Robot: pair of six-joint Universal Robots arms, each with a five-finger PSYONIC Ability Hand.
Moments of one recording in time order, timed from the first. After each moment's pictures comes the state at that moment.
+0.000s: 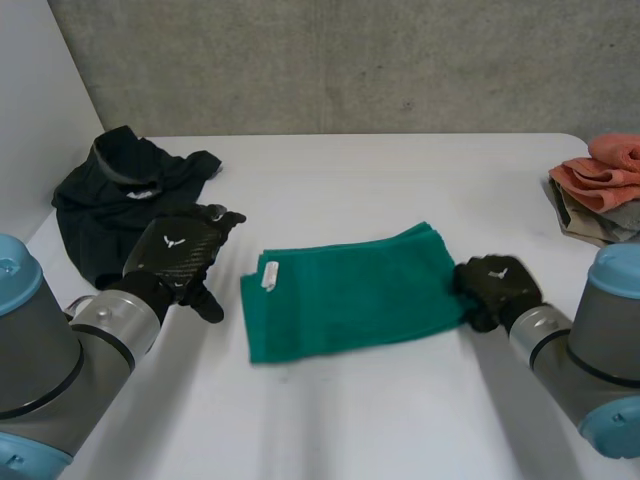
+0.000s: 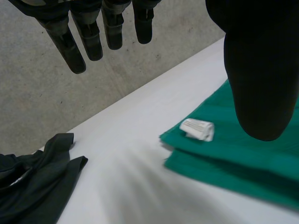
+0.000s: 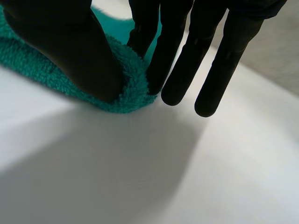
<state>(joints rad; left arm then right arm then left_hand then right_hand) 4.34 -1.75 -1.89 3.45 -1.43 3.37 1.82 -1.08 1.80 -0.34 1.38 2.82 0.19 0.21 0.22 0.21 0.05 1.04 1.15 1.19 1.19 0.97</state>
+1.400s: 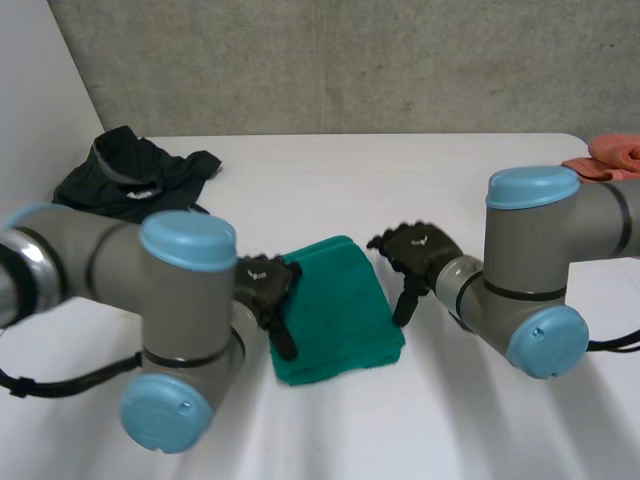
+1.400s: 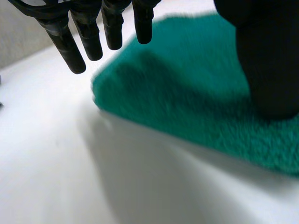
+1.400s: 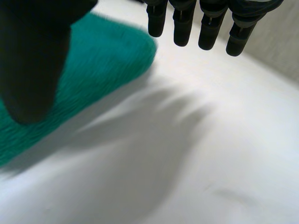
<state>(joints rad) 4.04 -2.18 -1.36 3.05 -1.74 3.24 2.06 -0.89 1.23 0.11 1.43 2.82 0.19 0.21 0.21 0.21 0.05 0.21 0.21 0.21 0.21 0.04</state>
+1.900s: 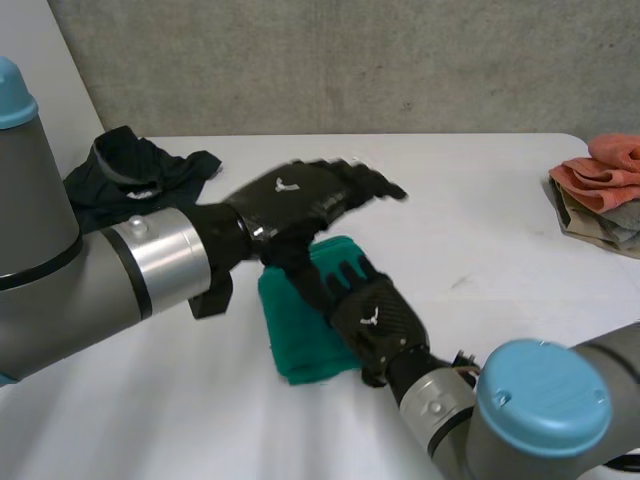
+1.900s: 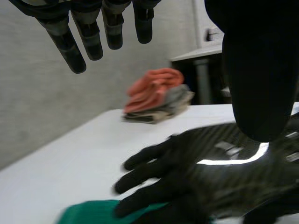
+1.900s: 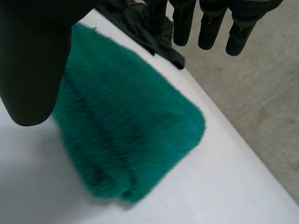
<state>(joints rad) 4.21 -1.81 -1.35 2.93 -0.92 3.24 2.28 -1.16 1.89 -0.53 1.48 2.62 0.19 0.21 0.21 0.21 0.05 0.21 0.21 0.21 0.21 0.04</state>
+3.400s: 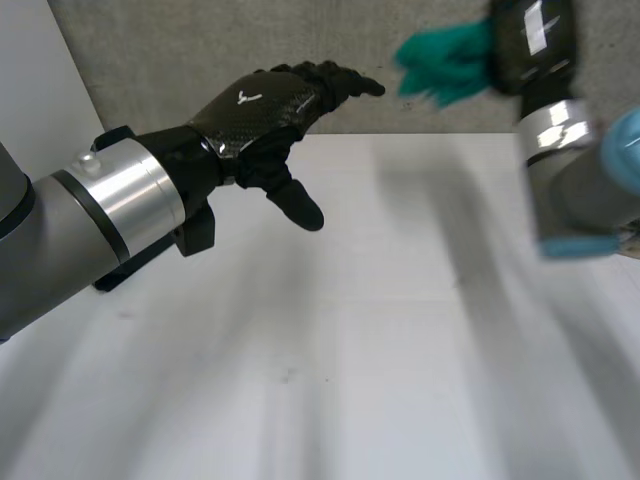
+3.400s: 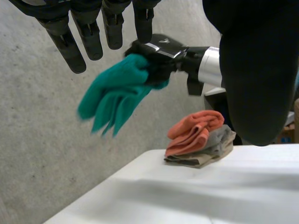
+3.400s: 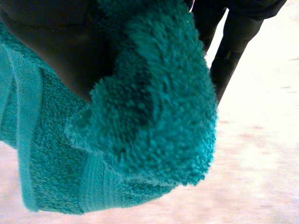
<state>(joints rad) 4.24 -1.73 -1.31 3.09 -1.00 3.09 1.84 -1.04 1.20 -0.73 1.49 2.87 0.19 0.21 0.21 0.21 0.05 1.01 1.15 1.16 1.20 0.94</state>
